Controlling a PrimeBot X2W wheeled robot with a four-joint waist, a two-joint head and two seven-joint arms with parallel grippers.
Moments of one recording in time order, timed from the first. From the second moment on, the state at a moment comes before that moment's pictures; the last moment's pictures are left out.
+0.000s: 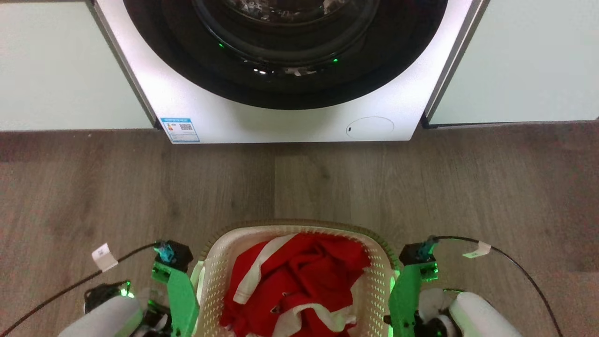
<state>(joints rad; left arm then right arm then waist) -0.41 0.51 -1.09 0.48 -0.90 0.00 0.42 -0.22 -0.09 0.43 0.54 0.52 0.12 0.70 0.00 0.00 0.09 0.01</state>
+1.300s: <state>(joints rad) -0.48 0.50 -1.10 0.51 -0.92 -0.03 0.47 -0.32 -0.07 0.42 0.62 0.58 0.12 0.79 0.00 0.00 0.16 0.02</state>
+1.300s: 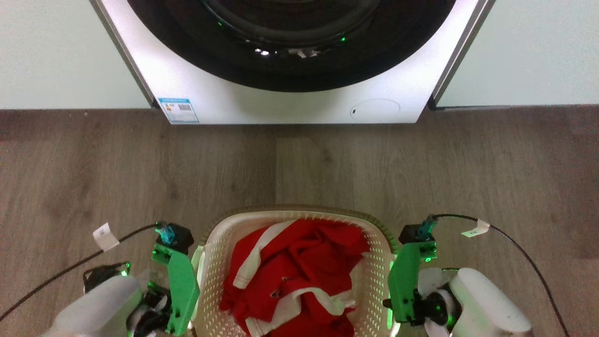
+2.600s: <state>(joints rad) -0.80 0.24 -1.15 0.92 -0.86 -0.10 0.32 -0.59 -0.08 0.37 0.77 0.49 0.12 0.51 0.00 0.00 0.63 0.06</state>
